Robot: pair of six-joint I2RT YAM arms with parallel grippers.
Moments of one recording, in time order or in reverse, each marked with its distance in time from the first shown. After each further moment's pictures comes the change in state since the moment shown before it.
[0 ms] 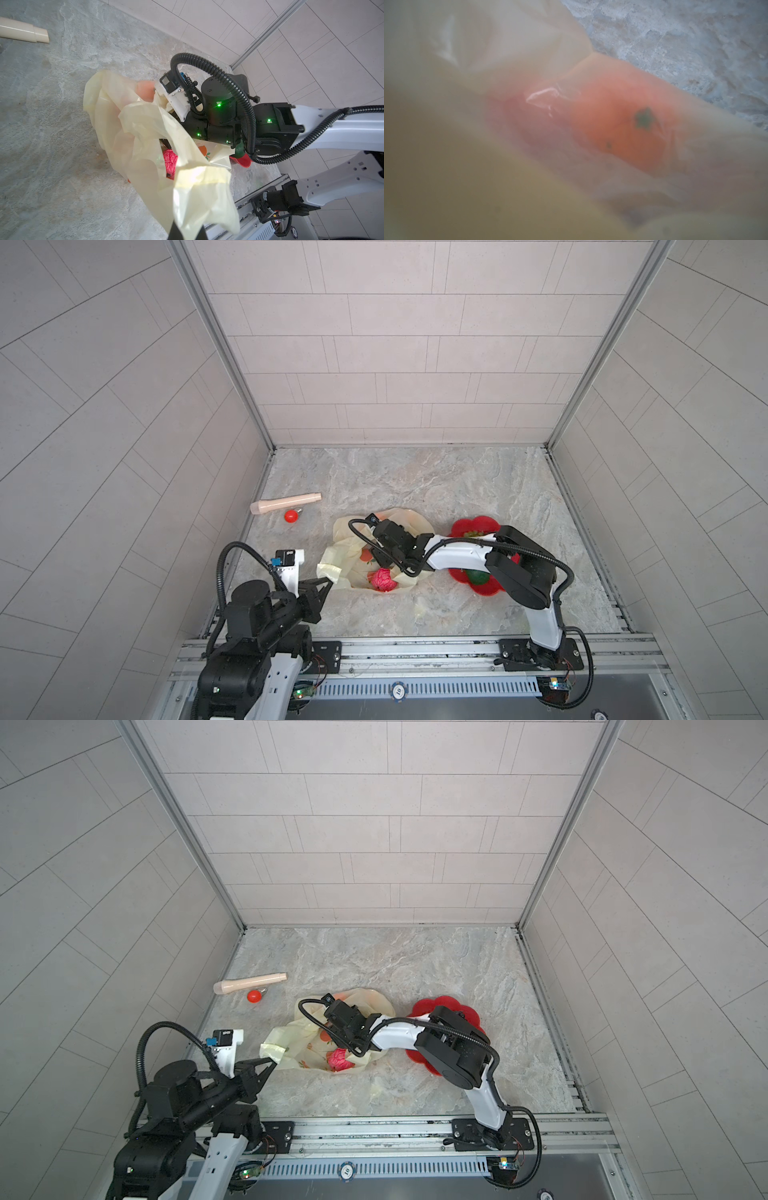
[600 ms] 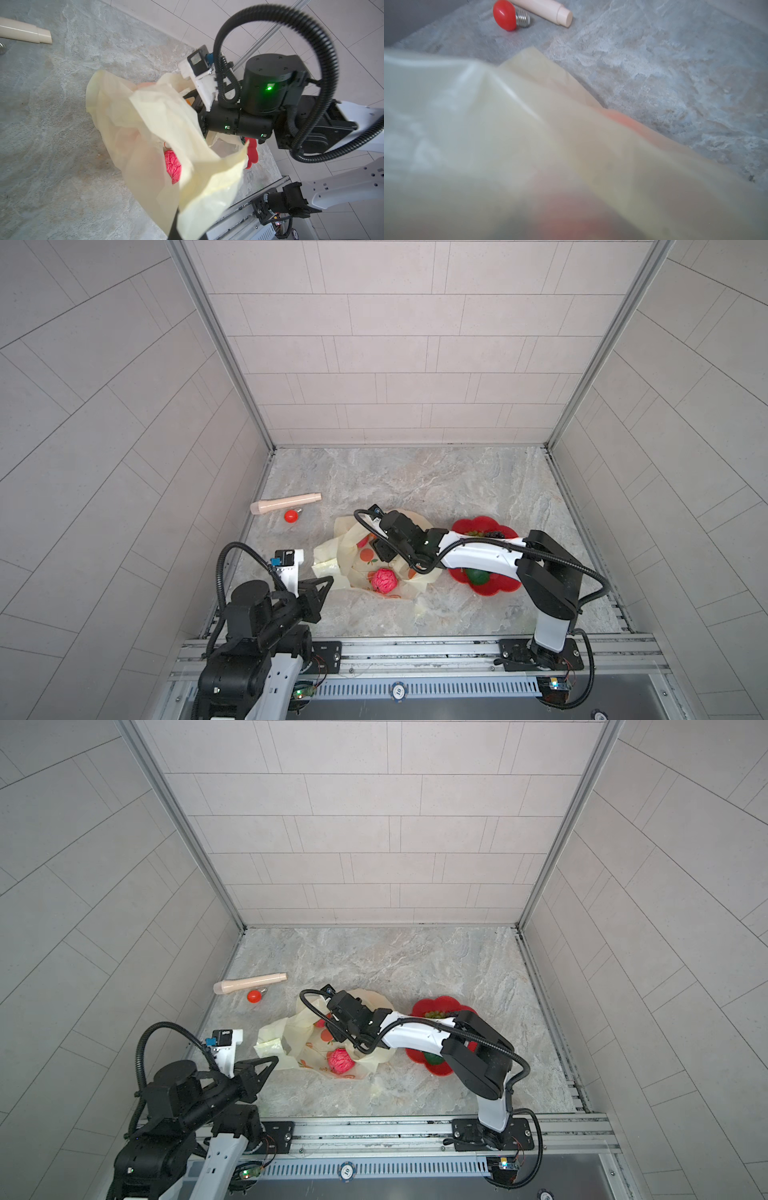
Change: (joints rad) left arm 0.006 -0.002 0.000 0.000 -0.001 -0.001; right arm 0.000 -0.179 -0.011 -0.040 -0.066 0.001
